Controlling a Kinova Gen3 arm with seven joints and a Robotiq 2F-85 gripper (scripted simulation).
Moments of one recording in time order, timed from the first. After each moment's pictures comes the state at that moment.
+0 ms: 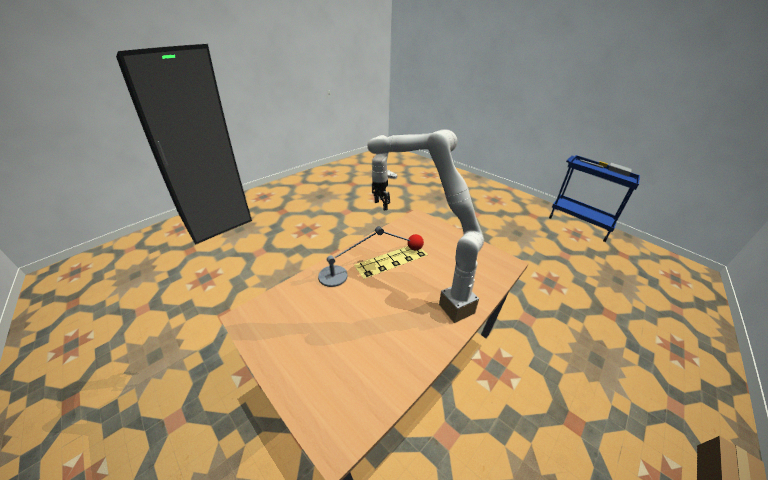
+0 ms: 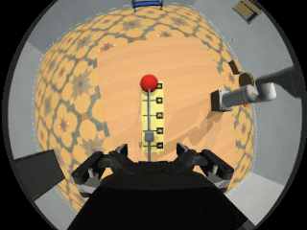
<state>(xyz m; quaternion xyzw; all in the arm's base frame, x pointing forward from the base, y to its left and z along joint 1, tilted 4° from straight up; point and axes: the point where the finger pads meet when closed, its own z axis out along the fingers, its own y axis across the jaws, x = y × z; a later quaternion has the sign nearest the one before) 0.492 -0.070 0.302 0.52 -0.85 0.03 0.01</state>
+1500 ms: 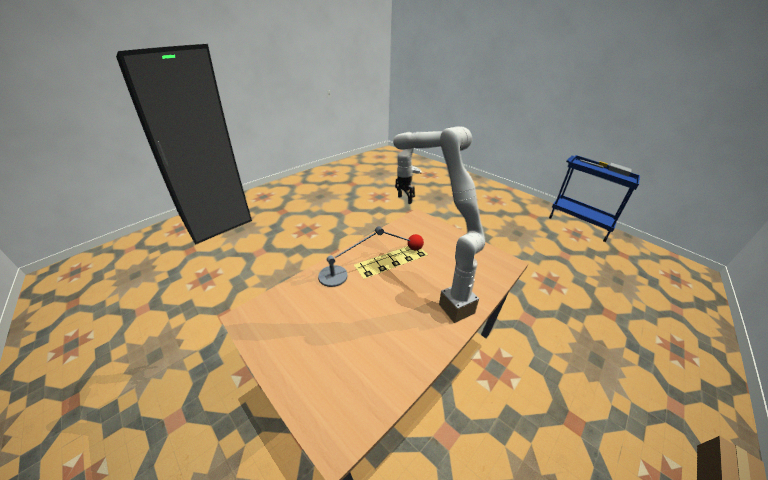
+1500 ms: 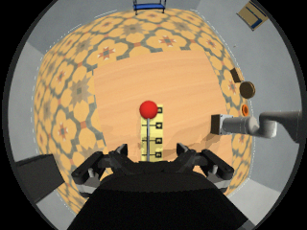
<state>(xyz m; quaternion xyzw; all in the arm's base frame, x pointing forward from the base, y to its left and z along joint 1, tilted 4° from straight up) 0.426 -0.196 0.303 0.53 -0.85 0.03 0.02</state>
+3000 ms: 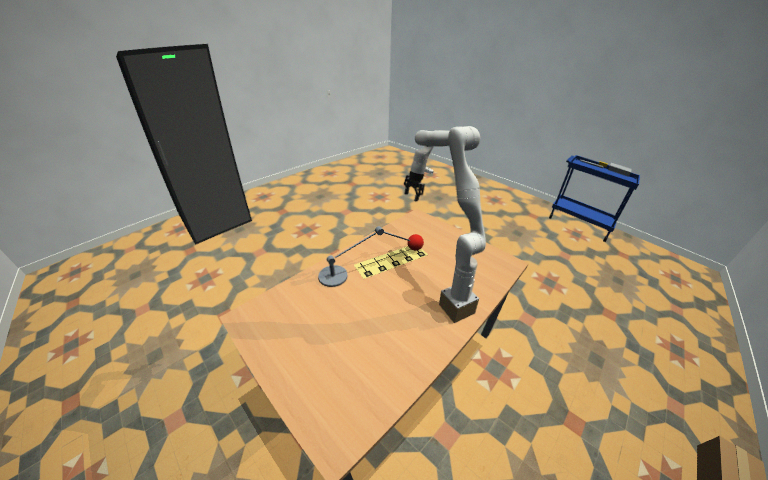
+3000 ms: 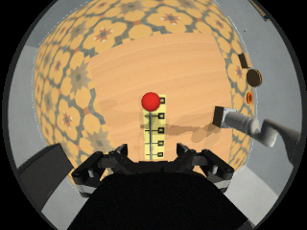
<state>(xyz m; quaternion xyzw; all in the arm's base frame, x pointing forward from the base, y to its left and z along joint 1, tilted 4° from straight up) 0.410 -0.234 0.309 0.52 -0.85 -0.03 -0.10</state>
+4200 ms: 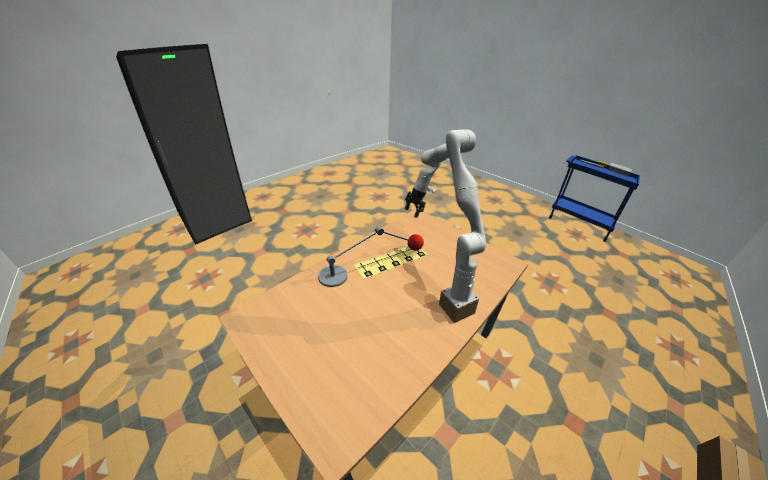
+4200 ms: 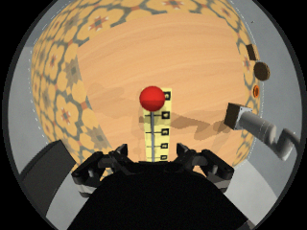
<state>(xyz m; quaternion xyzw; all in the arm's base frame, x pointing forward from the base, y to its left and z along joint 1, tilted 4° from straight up) 0.412 -0.246 0.208 0.51 -0.84 -0.05 -0.16</state>
